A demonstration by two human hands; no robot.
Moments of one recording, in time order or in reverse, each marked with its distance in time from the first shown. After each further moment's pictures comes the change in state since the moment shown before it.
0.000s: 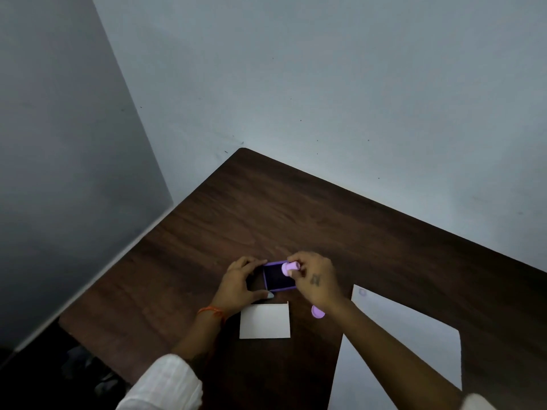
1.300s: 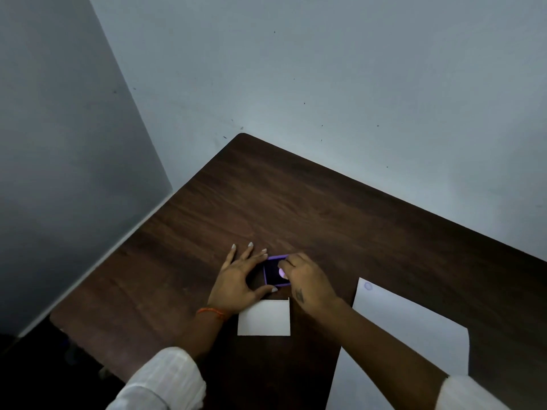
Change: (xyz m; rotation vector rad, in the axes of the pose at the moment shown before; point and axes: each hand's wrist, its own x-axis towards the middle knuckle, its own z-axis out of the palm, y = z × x) left_hand -0.003 -0.006 0.009 0.161 0.170 0.215; right_hand 0.006 0.008 0.020 -0.532 -0.263 -0.305
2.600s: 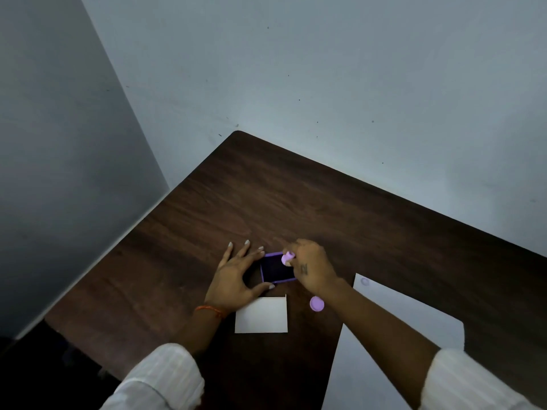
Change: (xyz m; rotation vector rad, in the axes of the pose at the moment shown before) left_hand 0.000 0.002 0.000 -0.004 0.013 -0.002; right_hand 0.015 0.016 -0.017 0.211 0.101 0.157
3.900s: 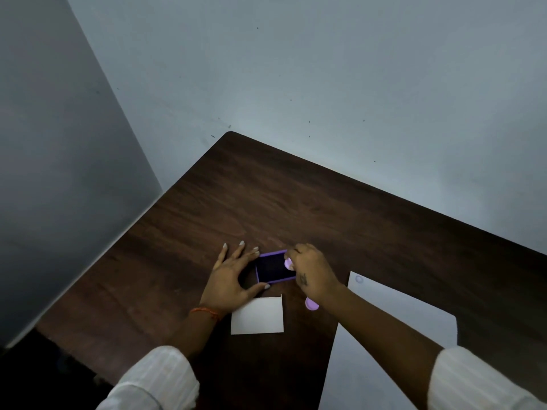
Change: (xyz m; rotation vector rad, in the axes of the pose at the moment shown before) left_hand 0.000 -0.002 0.001 0.026 -0.011 0.009; right_hand -0.011 0.017 0.012 -0.167 -0.006 -0.097
